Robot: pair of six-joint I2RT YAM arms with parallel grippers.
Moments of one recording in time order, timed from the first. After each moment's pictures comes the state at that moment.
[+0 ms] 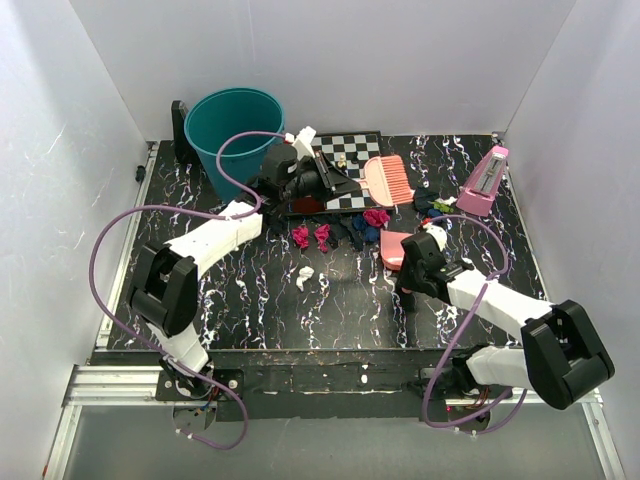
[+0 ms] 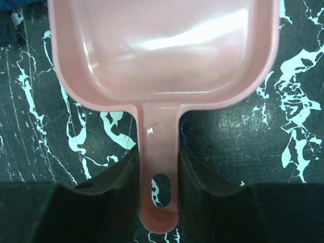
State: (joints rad) left arm -0.57 1.73 1.32 0.19 0.47 -0.99; right arm 0.54 1.24 0.56 -0.30 0.27 0.68
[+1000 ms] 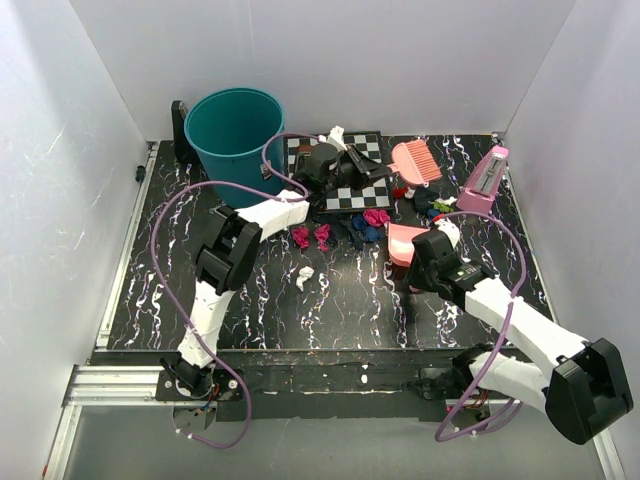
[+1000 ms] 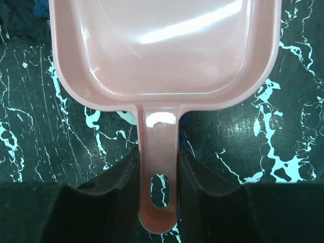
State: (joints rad) left arm -0.62 2.21 1.67 0.42 0.36 -1.20; right arm 0.54 1.03 0.64 -0.54 0.28 0.69
